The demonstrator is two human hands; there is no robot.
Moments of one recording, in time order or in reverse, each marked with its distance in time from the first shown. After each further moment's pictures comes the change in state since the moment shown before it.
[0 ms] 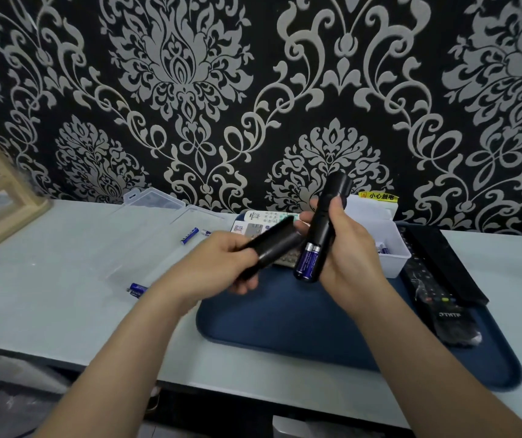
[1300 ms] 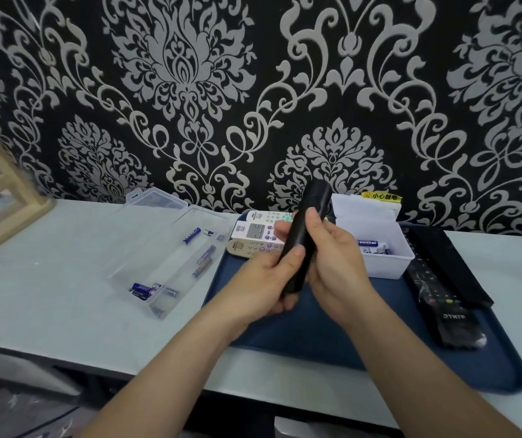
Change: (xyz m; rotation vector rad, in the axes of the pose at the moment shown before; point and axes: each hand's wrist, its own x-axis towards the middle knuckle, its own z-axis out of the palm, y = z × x) left_hand -0.001 0.001 0.051 -0.236 -0.035 -0.021; right_hand -0.004 0.019 0.003 -0.224 -0.083 -0.030
